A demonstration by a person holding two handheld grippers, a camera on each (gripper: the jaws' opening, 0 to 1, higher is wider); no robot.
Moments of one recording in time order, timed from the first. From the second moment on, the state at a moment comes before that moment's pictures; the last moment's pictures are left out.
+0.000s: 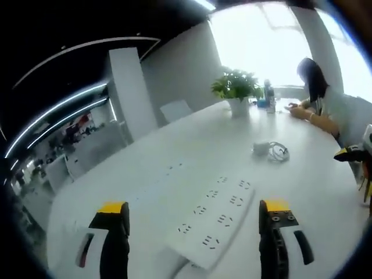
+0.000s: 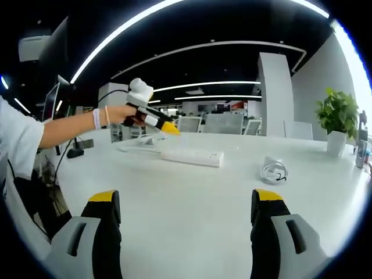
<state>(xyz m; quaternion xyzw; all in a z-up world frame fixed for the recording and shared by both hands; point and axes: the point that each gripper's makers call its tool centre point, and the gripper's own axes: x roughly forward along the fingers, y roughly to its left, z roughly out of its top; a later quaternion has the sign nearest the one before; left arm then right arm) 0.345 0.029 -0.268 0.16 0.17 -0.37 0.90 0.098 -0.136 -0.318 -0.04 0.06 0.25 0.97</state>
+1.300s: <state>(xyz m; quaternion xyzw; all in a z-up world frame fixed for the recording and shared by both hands) 0.273 0.056 -0.235 0.04 0.01 -0.34 0.94 0.092 -0.135 -0.320 -0.04 0.06 0.25 0.96</state>
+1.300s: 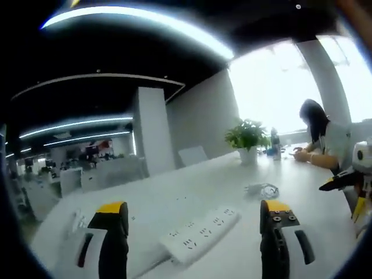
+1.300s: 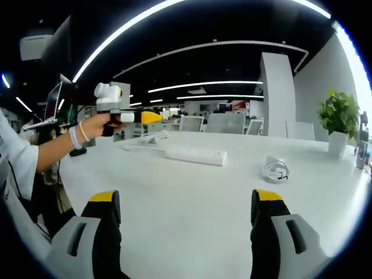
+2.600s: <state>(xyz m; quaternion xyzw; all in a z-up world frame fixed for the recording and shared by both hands) 0.213 0.084 -0.255 0.03 -0.02 -0.30 0.95 0.093 -0.134 -0.324 -0.04 0.07 0.26 0.96</state>
